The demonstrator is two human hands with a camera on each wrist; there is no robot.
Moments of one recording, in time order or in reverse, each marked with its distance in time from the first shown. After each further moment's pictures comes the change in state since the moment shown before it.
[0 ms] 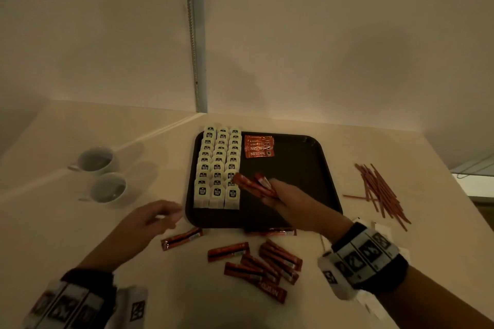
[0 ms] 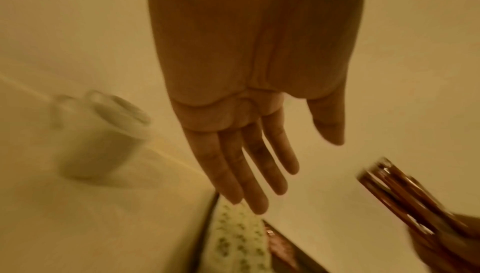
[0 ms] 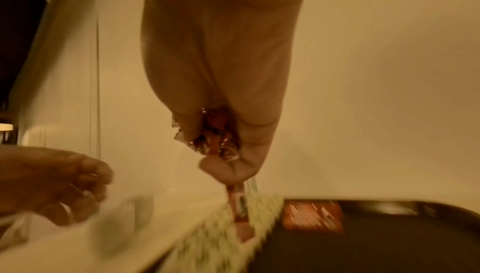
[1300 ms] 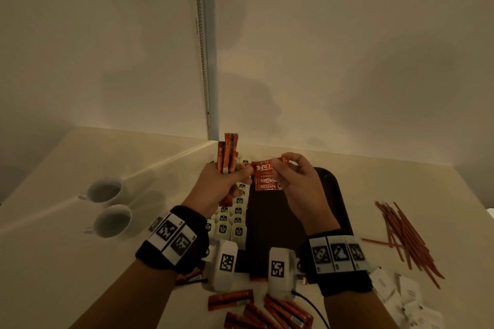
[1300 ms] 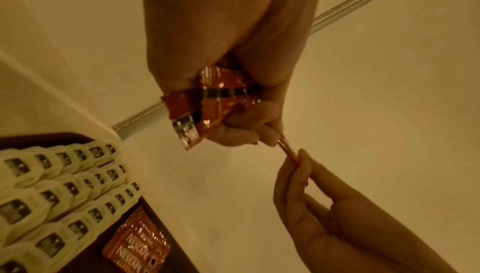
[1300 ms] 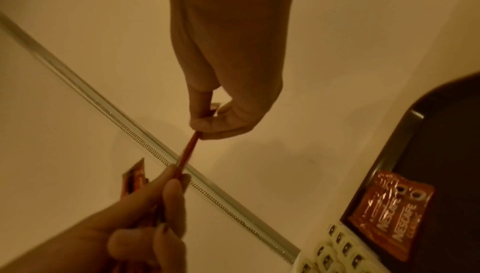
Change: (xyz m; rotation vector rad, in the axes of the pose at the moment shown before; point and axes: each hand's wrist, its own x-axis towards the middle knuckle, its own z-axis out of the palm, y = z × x) left_hand 0.132 0.120 0.055 -0.481 0.169 0.001; right_hand 0.075 -0.027 -0.053 1.347 0.588 -0.079
